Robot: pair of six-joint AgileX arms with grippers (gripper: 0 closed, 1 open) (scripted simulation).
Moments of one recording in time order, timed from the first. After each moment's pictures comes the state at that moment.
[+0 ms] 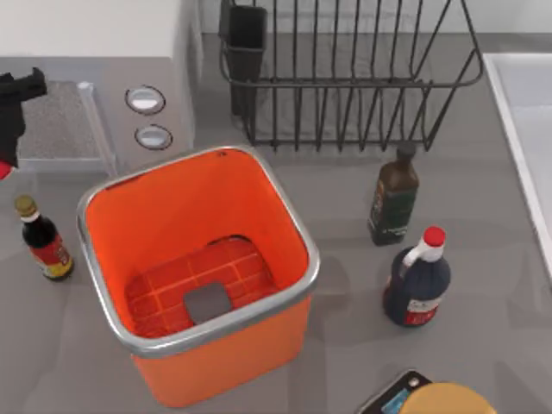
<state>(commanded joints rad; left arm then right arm) 0.00 1.62 1.46 -1.24 0.09 -0.31 0.00 0.00 0.00 0.00 0.00 0.00</state>
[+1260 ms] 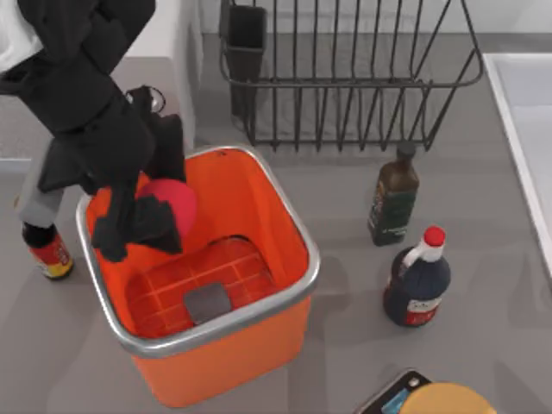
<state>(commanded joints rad) -0.42 1.67 1.42 -1.22 0.33 -1.99 0.00 0.00 0.00 0.00 0.00 0.00</state>
